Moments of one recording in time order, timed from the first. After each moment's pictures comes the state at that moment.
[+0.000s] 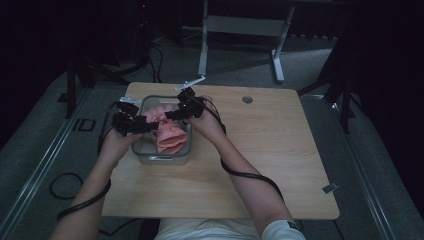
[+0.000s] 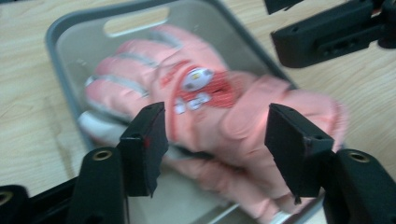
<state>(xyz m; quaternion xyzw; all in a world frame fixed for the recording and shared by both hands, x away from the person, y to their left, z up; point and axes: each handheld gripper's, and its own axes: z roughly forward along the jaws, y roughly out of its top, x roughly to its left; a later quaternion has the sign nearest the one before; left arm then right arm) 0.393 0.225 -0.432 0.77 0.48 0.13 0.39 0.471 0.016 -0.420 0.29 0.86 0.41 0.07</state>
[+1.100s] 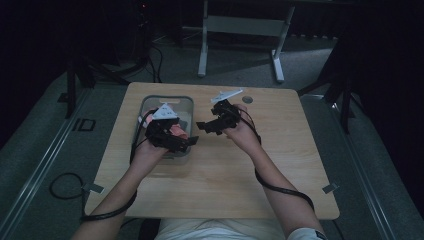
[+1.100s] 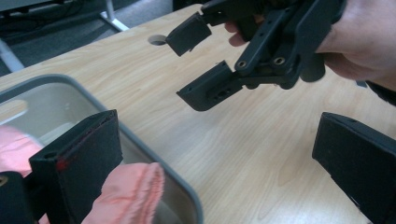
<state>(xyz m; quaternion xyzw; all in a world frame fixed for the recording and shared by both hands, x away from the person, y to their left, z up) 0.352 0.129 -0.417 0.80 0.33 0.14 0.48 0.446 -0.086 -0.426 0.28 0.86 0.40 0.11</state>
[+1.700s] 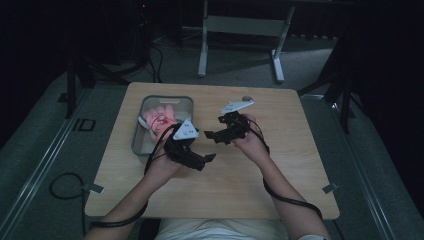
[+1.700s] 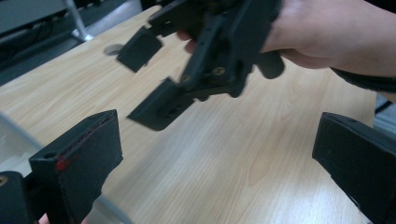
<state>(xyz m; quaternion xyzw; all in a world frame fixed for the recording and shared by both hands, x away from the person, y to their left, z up) 0.324 0.082 -0.435 0.83 0.23 0.15 0.49 0.427 -0.114 -0.446 0.27 0.86 0.42 0.11</state>
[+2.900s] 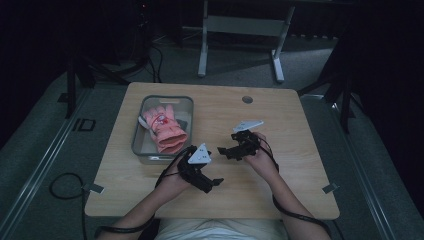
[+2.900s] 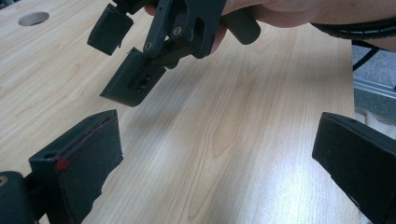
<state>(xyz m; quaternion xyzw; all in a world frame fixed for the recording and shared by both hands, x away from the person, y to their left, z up) 0.317 0.055 -0.507 0.86 0.19 0.10 0.47 0.415 -0.160 -0.511 0.31 0.86 0.39 0.10</state>
